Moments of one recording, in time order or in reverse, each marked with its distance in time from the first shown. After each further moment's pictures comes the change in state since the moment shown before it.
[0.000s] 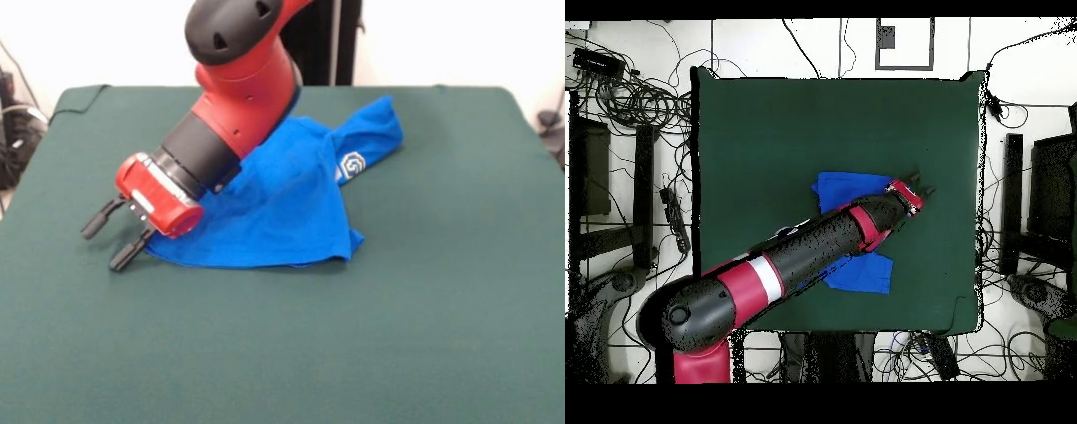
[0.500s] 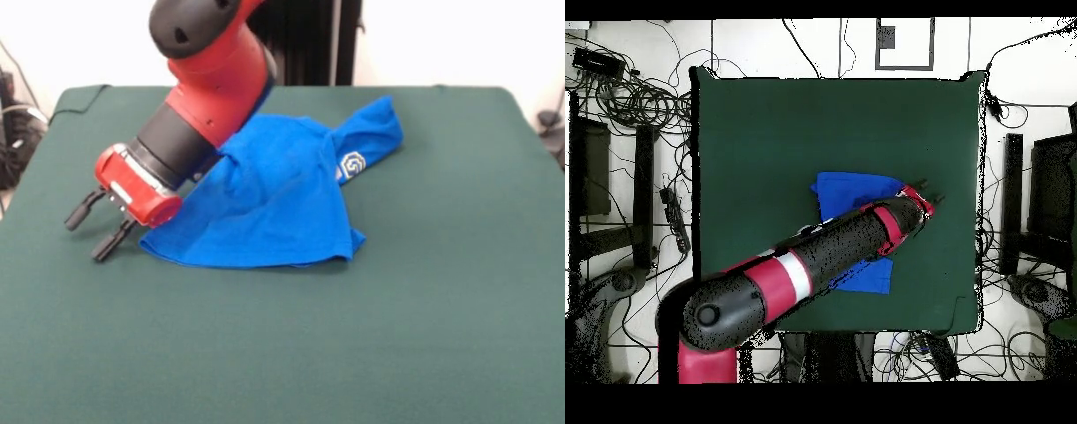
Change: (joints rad) arm -0.067 -0.121 0.136 0.000 -0.199 -0.002 0.000
